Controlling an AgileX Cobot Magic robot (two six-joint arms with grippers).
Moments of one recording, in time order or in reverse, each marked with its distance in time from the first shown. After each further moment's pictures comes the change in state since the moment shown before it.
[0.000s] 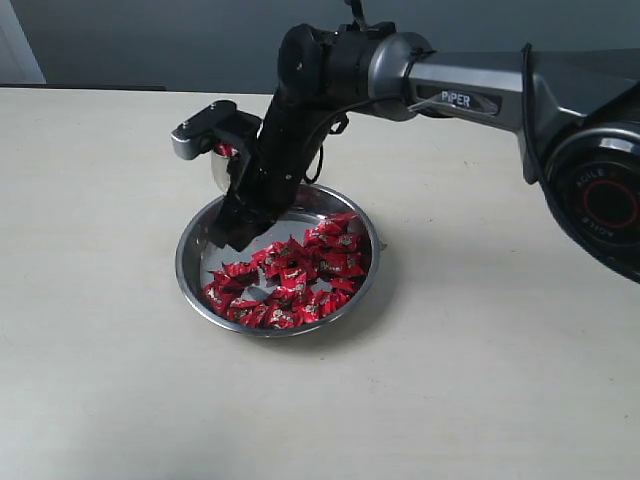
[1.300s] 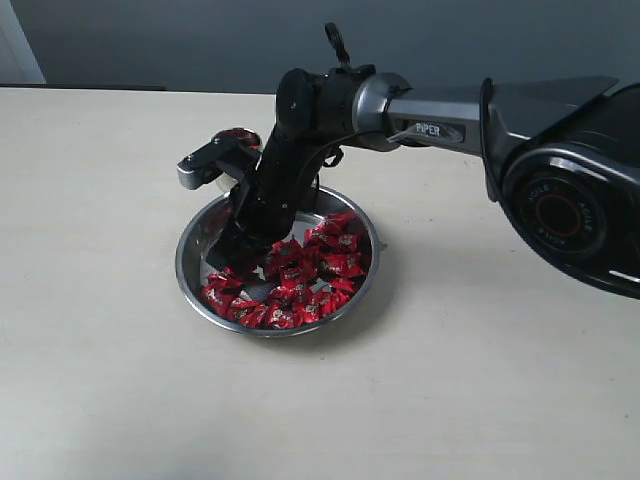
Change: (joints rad) left arm 0.000 0.000 0.000 0.000 0.000 0.000; right arm 0.001 0.093 0.000 0.045 -0.036 -0.013
